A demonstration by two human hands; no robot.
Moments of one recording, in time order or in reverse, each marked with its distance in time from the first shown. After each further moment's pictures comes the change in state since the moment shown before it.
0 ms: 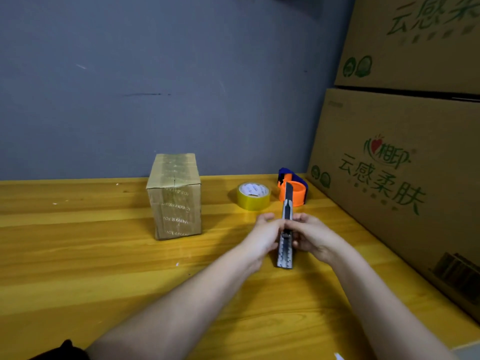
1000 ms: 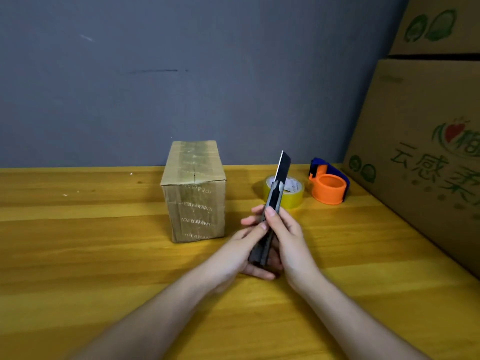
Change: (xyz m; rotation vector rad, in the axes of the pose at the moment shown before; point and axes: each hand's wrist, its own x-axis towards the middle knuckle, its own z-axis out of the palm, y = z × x) left_hand -0.004 -0.015 -0.105 -0.009 -0.158 0.053; right_hand 0.006 0.015 0.117 0.313 -0.177 -0.427
